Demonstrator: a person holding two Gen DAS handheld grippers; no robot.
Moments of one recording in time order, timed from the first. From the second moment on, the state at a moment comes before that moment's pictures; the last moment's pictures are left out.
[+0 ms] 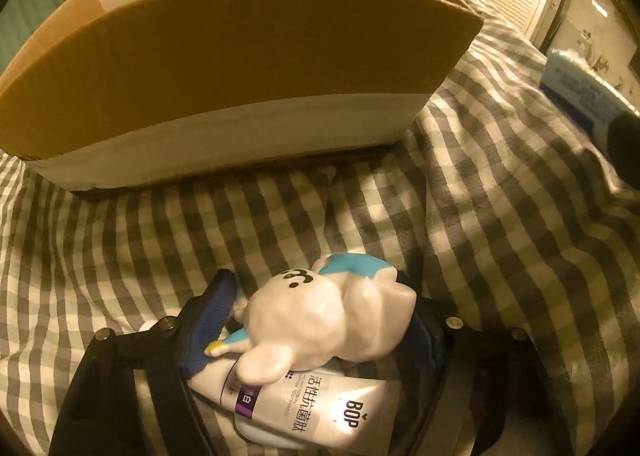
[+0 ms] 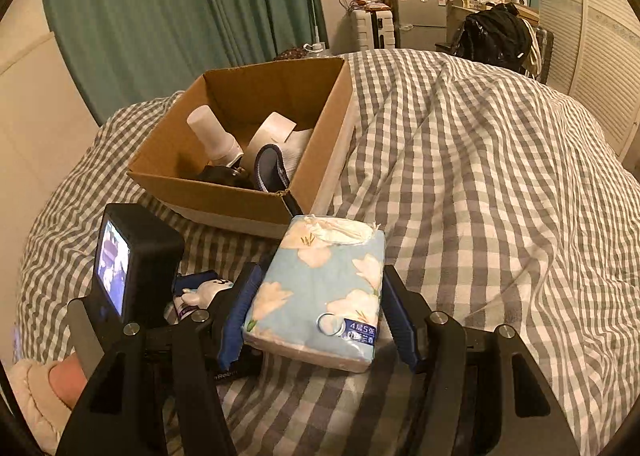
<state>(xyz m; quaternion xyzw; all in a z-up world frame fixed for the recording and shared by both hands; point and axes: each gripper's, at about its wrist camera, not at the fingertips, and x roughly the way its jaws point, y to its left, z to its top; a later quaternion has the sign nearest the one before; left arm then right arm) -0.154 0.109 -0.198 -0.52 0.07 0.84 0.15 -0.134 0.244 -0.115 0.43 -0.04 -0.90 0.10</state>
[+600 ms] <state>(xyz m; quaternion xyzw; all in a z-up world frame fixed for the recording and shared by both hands) -0.116 0.091 -0.108 -0.45 0.06 0.88 0.13 -0.108 0.227 -0.085 0.39 0.00 -0.92 0.08</state>
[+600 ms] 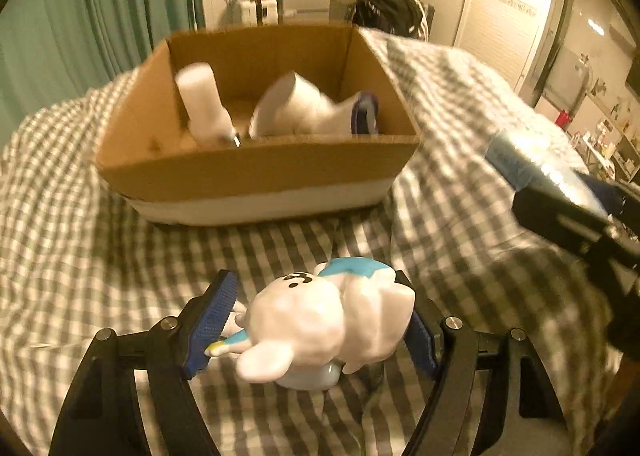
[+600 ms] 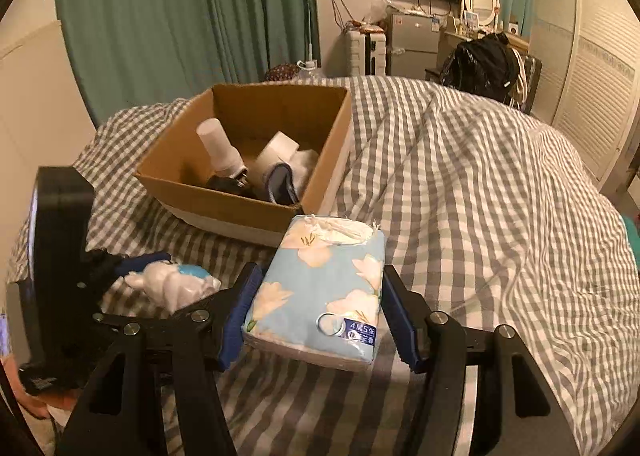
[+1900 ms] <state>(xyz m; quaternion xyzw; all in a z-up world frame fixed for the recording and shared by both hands) -0.256 0.048 -0.054 -0.35 0.07 0.93 0.11 -0.292 0.184 -0.030 0.35 -0.02 -0.93 0.11</state>
